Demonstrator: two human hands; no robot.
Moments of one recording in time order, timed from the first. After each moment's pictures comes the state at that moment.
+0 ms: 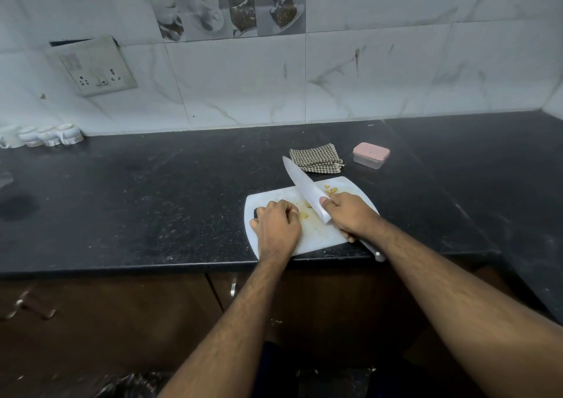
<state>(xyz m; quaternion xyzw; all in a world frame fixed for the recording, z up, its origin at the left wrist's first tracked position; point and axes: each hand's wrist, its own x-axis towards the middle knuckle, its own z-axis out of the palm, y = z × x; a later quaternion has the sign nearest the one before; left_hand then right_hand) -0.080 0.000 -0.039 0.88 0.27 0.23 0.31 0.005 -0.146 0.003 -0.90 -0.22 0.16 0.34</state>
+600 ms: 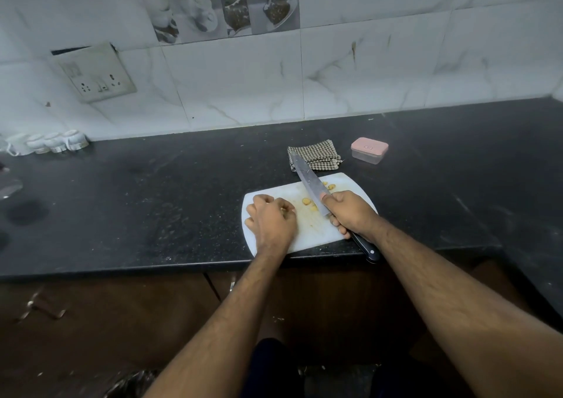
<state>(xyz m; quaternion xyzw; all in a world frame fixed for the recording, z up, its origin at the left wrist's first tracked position) -0.075 -0.003 -0.032 0.88 0.32 0.21 0.28 0.018 -0.152 -0.015 -0.82 -0.19 0.22 0.49</state>
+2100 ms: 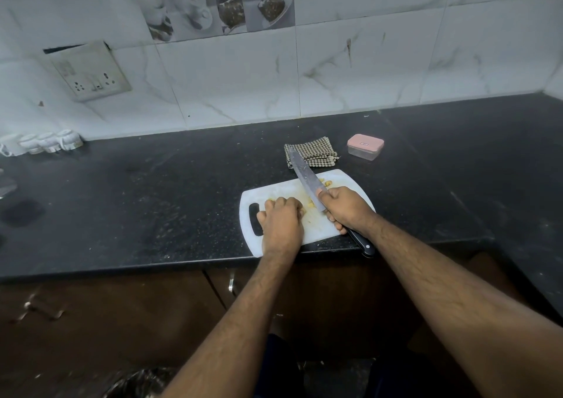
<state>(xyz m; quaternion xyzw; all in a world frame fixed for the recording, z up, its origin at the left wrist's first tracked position) -0.076 -0.019 -0.038 0.95 0.21 0.18 0.16 0.016 -0.148 -0.016 -0.85 -0.19 0.18 0.46</state>
